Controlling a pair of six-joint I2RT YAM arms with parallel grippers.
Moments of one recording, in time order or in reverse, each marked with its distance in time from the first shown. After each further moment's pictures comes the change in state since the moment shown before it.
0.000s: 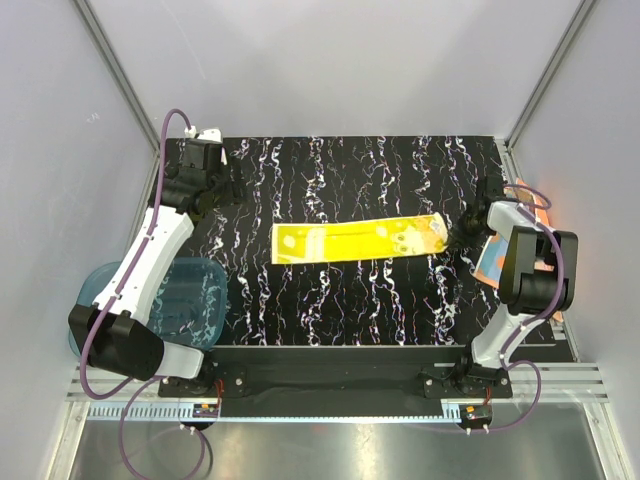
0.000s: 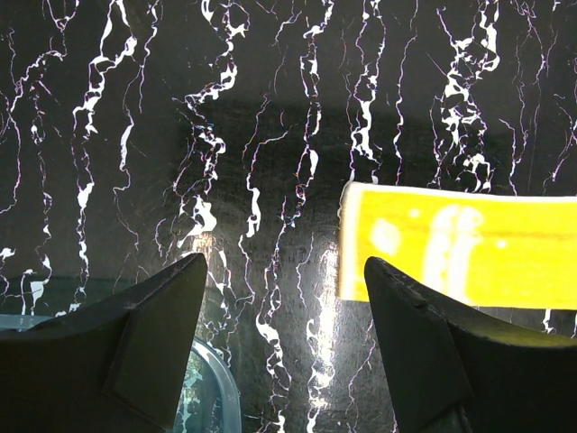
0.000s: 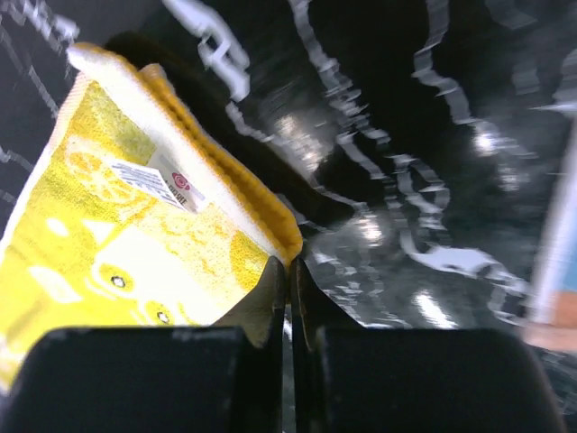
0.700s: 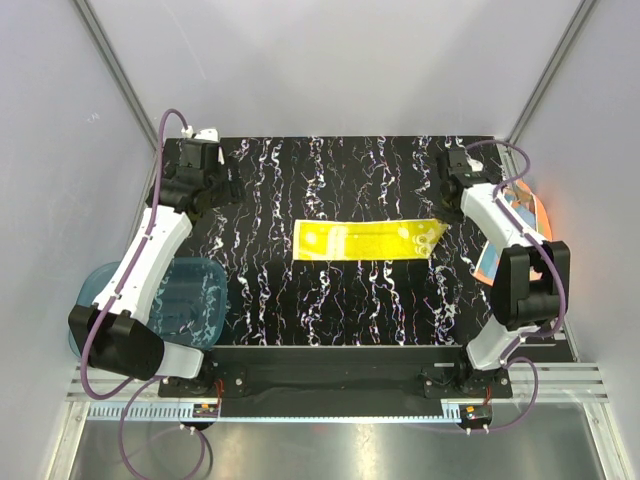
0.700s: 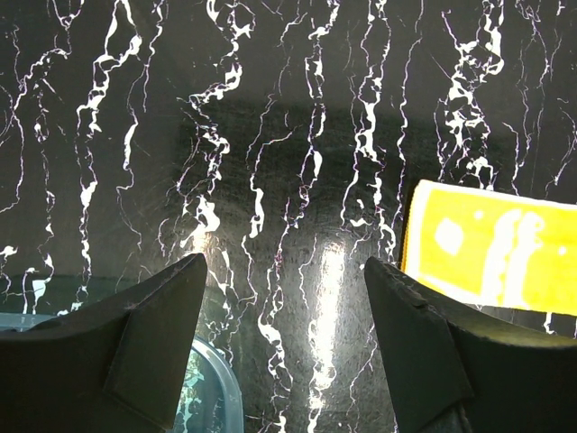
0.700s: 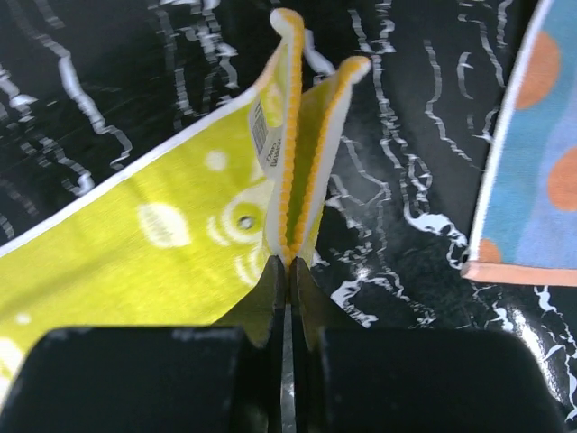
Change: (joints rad) left arm 0.013 0.000 0.000 0.000 0.006 0.000; right arm 0.249 -0.099 0.219 -0.211 0.449 -0.069
